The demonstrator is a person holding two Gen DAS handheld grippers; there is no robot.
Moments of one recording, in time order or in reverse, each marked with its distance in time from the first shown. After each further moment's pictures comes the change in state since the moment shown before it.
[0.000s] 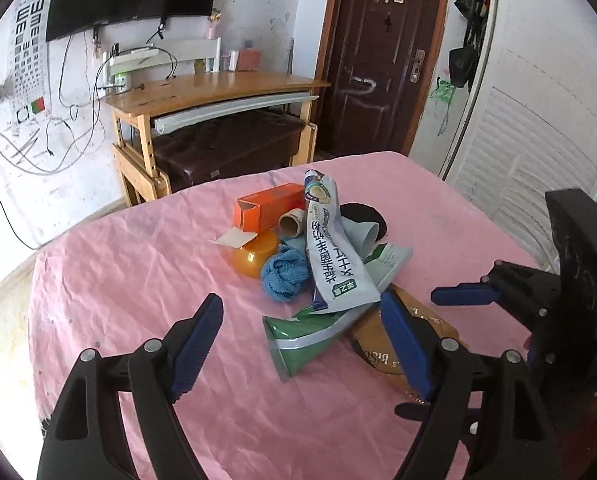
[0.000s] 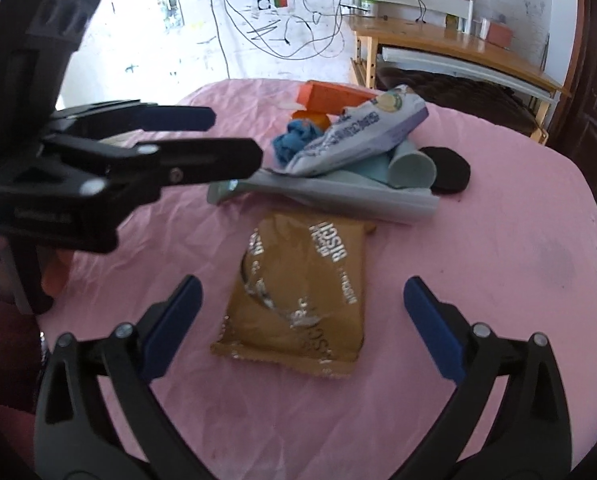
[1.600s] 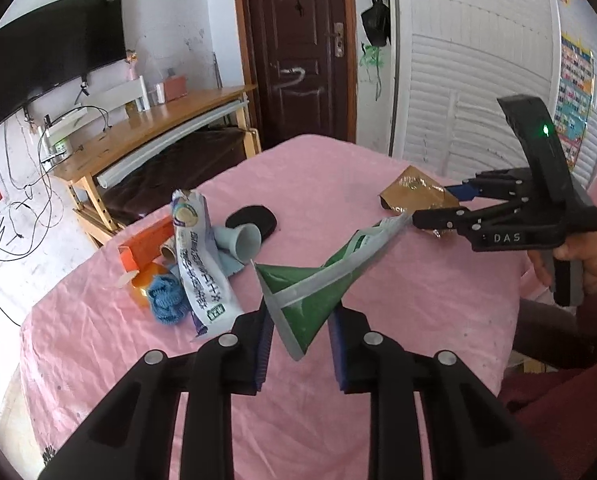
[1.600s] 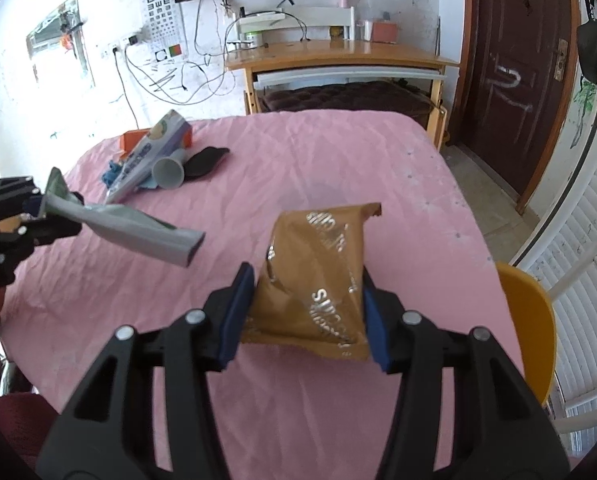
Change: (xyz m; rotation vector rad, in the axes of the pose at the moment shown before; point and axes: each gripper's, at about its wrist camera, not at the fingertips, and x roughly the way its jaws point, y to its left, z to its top) left arm -0.002 -0.092 -0.010 0.292 -0.010 -0.072; right arm -0.065 -0.132 -0.060 0.227 -0.138 -0.227
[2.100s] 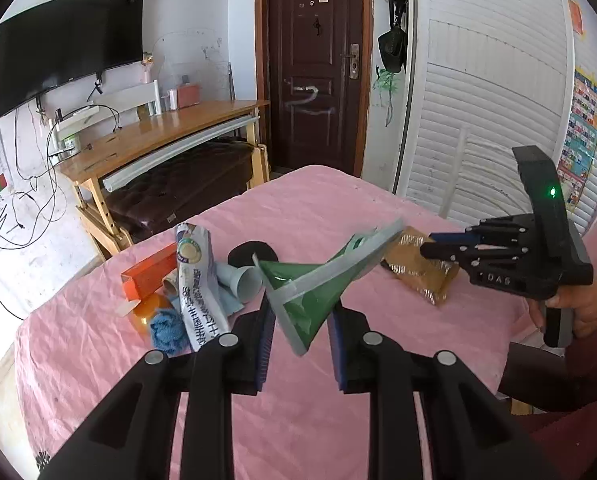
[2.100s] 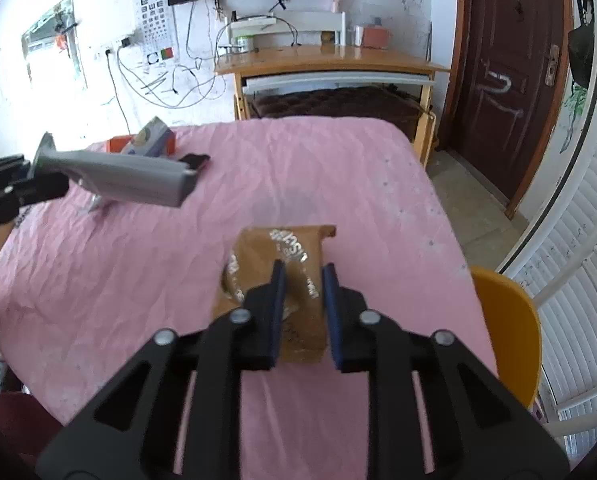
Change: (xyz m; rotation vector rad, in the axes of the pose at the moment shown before) left arm 0.002 0.003 0.024 -0.071 -0.056 0.001; right arm -0.002 -0.014 0.000 -0.007 -0.007 -0.034
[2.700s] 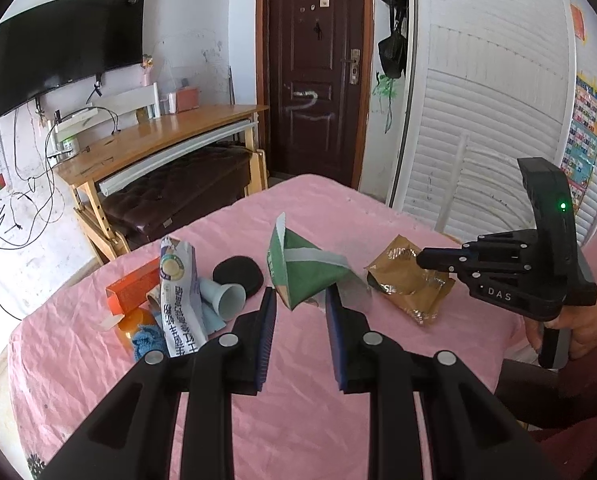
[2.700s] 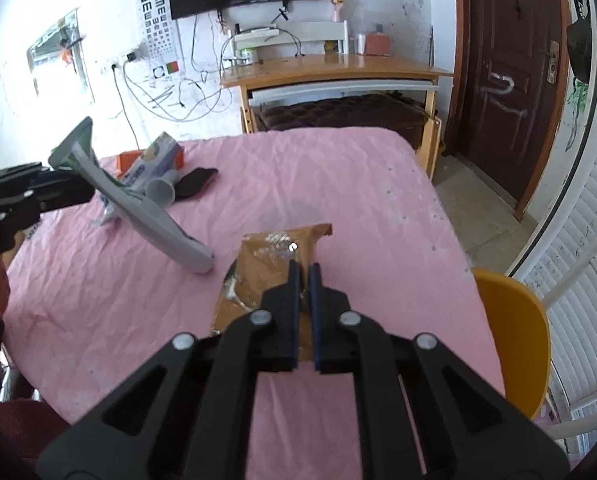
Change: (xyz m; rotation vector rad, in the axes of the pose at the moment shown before) left arm 0.005 -0.010 0.011 -0.010 -0.026 -0.009; right arm -0.011 -0.006 0.002 0.028 -0.049 0.043
